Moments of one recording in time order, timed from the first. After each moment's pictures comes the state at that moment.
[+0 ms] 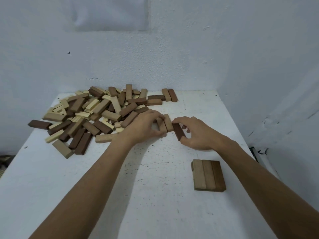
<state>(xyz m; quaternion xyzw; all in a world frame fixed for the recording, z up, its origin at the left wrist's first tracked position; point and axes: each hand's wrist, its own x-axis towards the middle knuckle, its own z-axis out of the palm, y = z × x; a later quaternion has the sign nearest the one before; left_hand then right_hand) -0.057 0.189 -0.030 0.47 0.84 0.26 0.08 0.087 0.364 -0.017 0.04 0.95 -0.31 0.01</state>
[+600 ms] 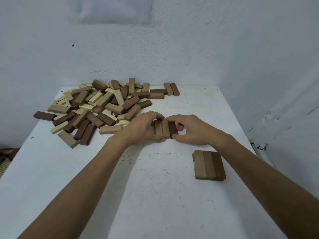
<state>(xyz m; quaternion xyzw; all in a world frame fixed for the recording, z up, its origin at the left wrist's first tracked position) -0.039 0.163 -0.025 0.48 0.83 0.24 0.14 0.086 0.339 -0.008 0.00 0.95 -0.30 0.03</state>
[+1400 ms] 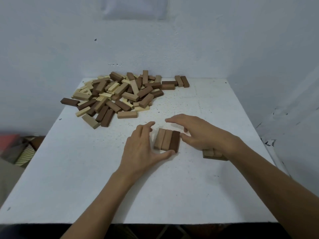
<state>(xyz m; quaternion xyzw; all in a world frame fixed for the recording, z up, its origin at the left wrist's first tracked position) 0.077 0.076 -0.043 0.32 0.90 0.31 0.01 0.129 0.288 -0.002 -0.05 0.97 -0.21 0.06</state>
